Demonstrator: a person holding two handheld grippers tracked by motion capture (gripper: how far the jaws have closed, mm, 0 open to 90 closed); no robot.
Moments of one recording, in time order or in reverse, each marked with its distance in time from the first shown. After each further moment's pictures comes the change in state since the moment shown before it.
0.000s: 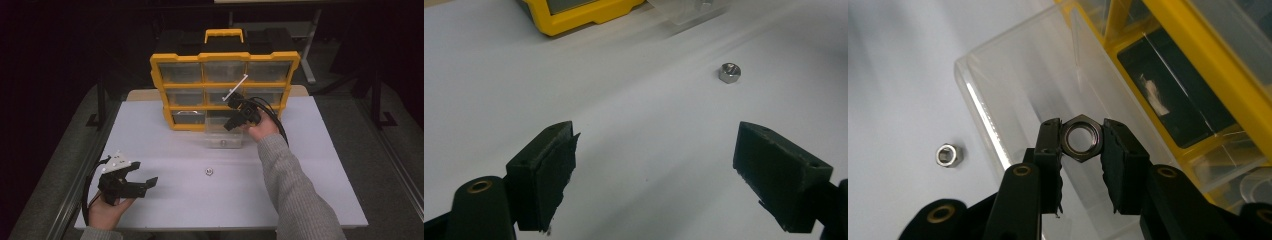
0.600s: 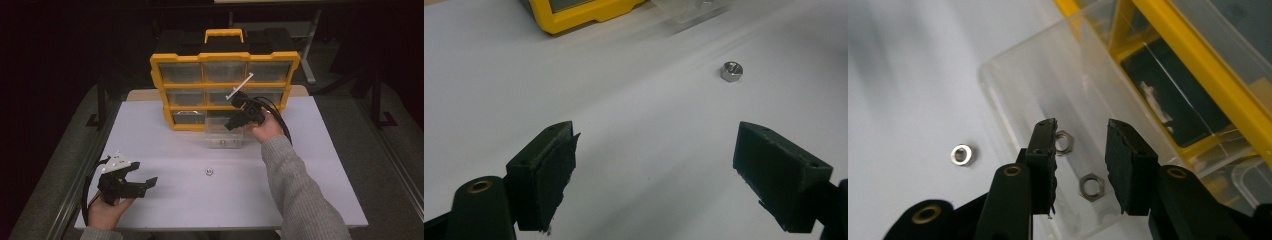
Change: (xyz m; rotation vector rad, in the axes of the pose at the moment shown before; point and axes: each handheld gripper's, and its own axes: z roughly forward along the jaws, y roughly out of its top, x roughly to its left) left arm 0.000 0.000 0.000 -0.005 0.002 -0.014; right arm 0.007 -0.006 -0.020 -0.058 0.018 -0.004
